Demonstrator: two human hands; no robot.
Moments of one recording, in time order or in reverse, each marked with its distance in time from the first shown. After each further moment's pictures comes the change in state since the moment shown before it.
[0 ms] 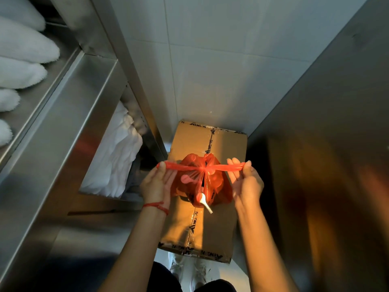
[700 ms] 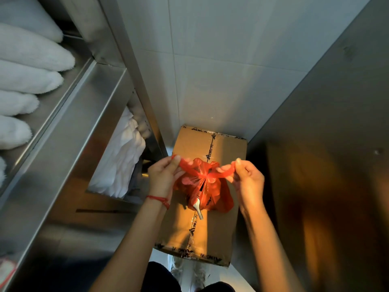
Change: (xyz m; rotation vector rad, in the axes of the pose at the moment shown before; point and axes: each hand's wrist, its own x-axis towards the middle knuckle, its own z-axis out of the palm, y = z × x) left_hand -0.008 0.015 0.020 0.359 -0.221 0.177; right_hand -0.028 -0.026 0.007 -0.346 -0.387 -0.158
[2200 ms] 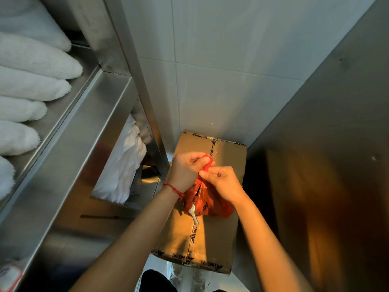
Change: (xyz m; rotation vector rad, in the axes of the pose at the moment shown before) left_hand 0.009 0.021 0.035 0.520 -0.275 0.283; right_hand 0.015 0.016 0.025 -0.439 -0.438 0.002
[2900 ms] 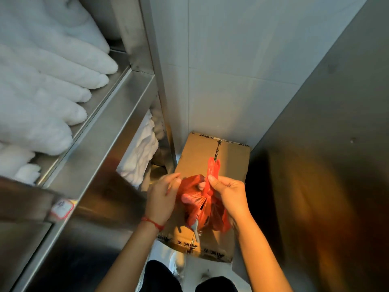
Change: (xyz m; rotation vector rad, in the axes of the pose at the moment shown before) left_hand -0.121 -0.021 -0.044 0.359 0.224 -0.020; right_hand -0.088 -0.019 0.034 0.279 0.179 0.166
